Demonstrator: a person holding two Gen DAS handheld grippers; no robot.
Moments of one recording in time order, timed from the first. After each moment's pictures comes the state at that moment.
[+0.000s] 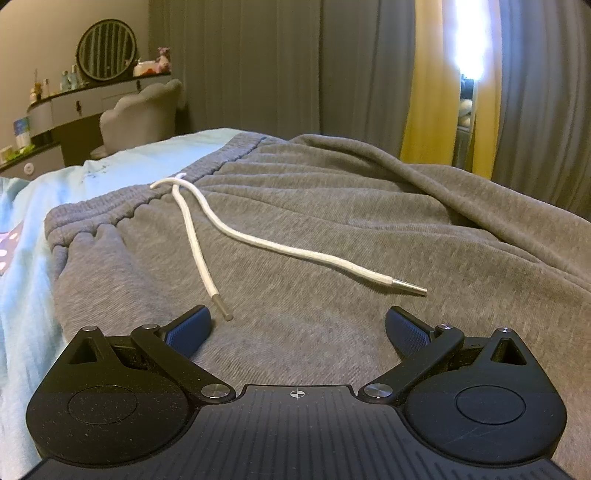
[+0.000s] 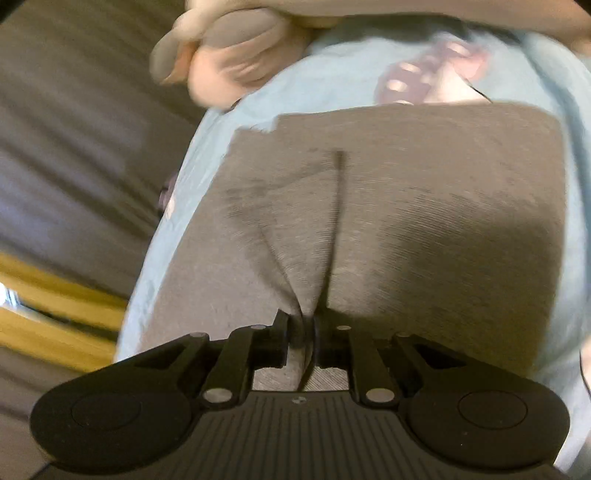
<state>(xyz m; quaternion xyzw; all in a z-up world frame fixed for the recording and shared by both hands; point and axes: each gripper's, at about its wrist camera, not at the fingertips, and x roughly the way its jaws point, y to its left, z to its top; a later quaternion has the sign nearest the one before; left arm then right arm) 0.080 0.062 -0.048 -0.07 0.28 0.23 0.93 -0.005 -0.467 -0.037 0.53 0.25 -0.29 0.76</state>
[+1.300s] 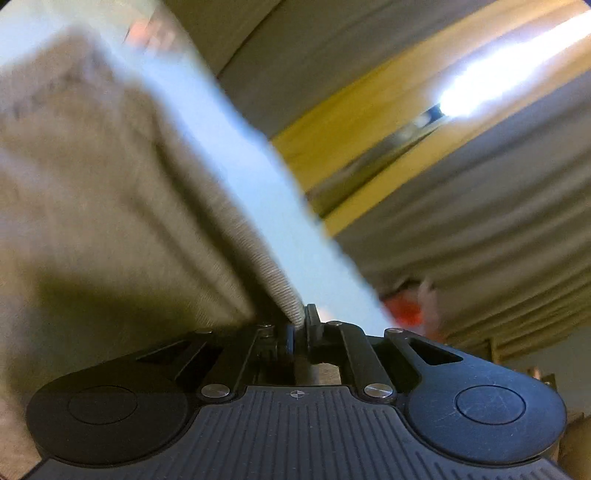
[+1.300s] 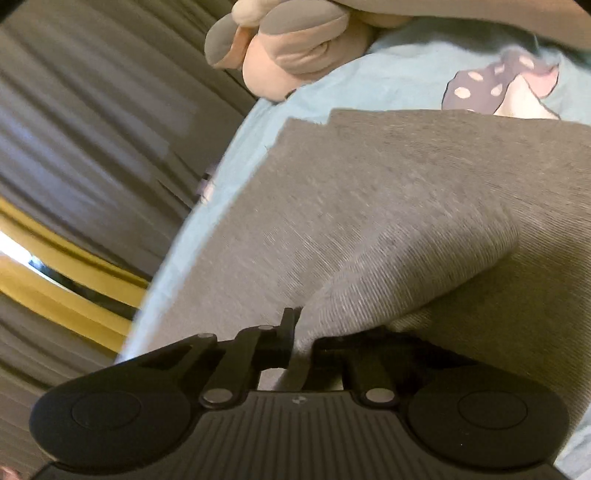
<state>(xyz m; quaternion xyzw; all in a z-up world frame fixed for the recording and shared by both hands) 0.278 0.156 0.009 -0.39 0.34 -0.01 0.85 0.015 -0.472 -0.046 0.49 0.24 -0.22 0.81</state>
